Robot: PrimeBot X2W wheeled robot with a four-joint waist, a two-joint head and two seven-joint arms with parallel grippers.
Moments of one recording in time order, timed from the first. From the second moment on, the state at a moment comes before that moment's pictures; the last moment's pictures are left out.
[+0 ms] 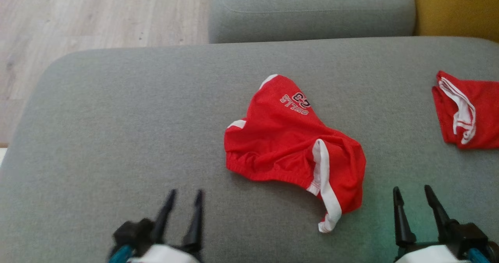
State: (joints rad) left arm 0.15 0.06 -0.33 0.14 -0.32 0.01 -0.25; right arm 0.17 -0.04 -0.05 0.21 0.04 0.12 -0.25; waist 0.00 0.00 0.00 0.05
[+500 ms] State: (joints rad) left arm -0.20 0.06 -0.79 0.32 -1.11 0.20 -0.11; right arm 0.11 -0.04 -0.02 0.21 0.04 0.12 -0.25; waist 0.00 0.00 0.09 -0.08
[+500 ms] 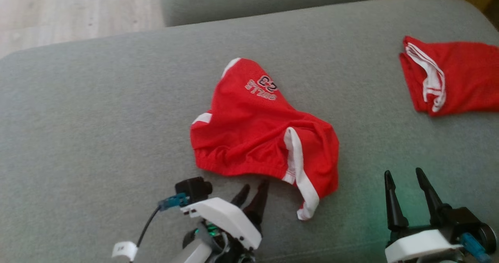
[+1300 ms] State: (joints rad) left arm -0.48 0.06 -1.00 0.53 -1.36 0.17 -0.22; right arm 0.07 -0.04 -0.02 0.21 0.05 0.12 -0.25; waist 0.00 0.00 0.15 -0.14
